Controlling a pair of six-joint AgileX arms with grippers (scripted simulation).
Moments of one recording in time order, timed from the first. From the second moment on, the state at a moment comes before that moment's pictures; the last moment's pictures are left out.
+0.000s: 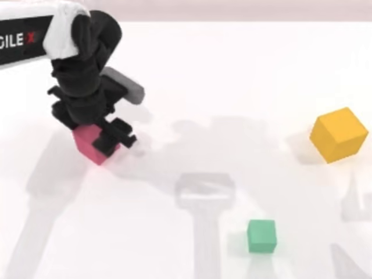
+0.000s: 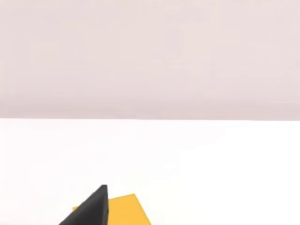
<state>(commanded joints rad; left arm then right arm) -0.33 2.09 1.54 -1.01 0.01 0.39 0.01 0.00 0.00 0.00 0.00 0.00</state>
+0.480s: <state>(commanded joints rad) -0.33 2.05 1.60 -1.10 0.01 0.39 0.01 0.00 0.00 0.00 0.00 0.00</state>
